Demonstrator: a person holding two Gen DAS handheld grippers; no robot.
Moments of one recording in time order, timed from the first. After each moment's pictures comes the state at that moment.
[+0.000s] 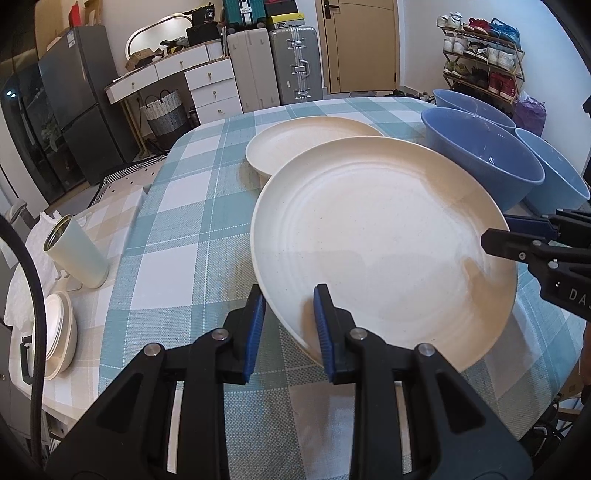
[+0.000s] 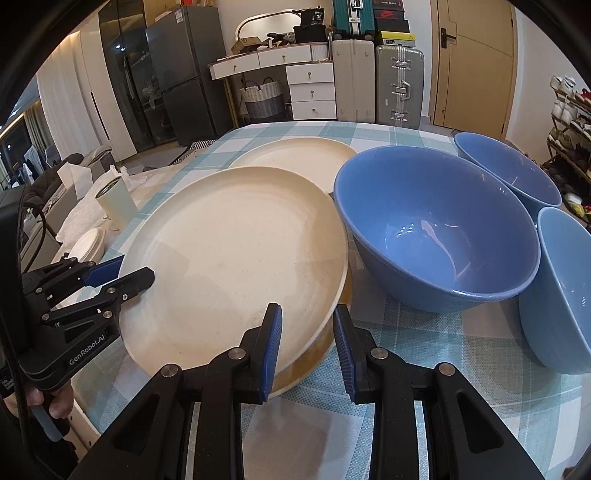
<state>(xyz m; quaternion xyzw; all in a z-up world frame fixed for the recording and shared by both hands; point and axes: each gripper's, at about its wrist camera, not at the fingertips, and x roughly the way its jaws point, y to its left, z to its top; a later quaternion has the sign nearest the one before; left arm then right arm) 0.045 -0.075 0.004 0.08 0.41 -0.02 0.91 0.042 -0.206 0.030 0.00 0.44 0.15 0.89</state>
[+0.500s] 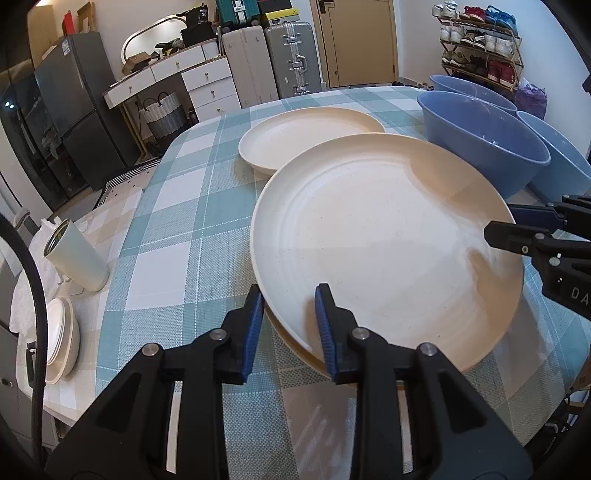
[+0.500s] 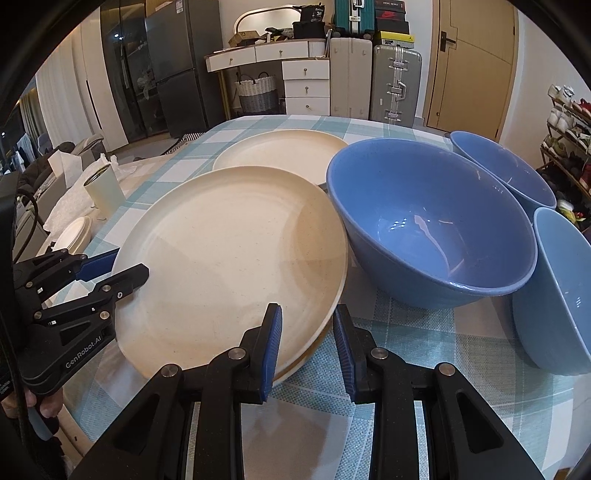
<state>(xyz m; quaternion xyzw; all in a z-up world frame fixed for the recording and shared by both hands) 0.047 -0.084 -0.013 0.10 0.42 -0.02 0.90 0.043 -0.199 0.017 -0.03 0.44 0.13 0.89</state>
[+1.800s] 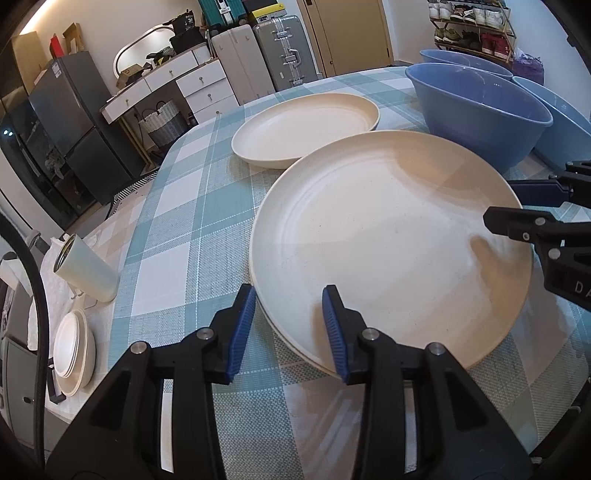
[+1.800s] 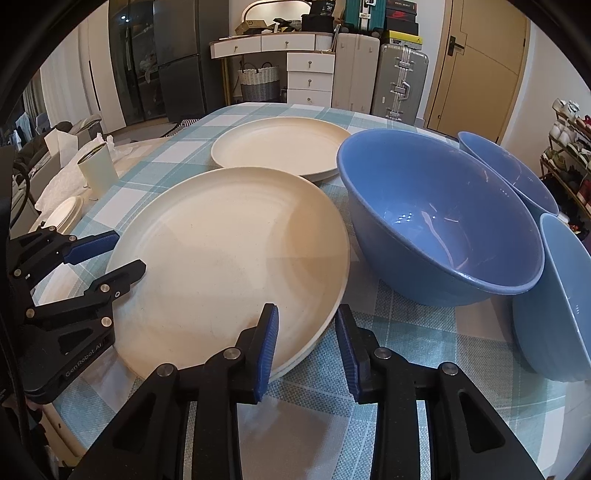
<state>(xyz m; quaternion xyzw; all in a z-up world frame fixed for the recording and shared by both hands) 0.052 -0.091 -0.030 0.15 0.42 -0.01 0.90 0.043 -0.195 0.004 -0.06 0.45 0.13 0.88</state>
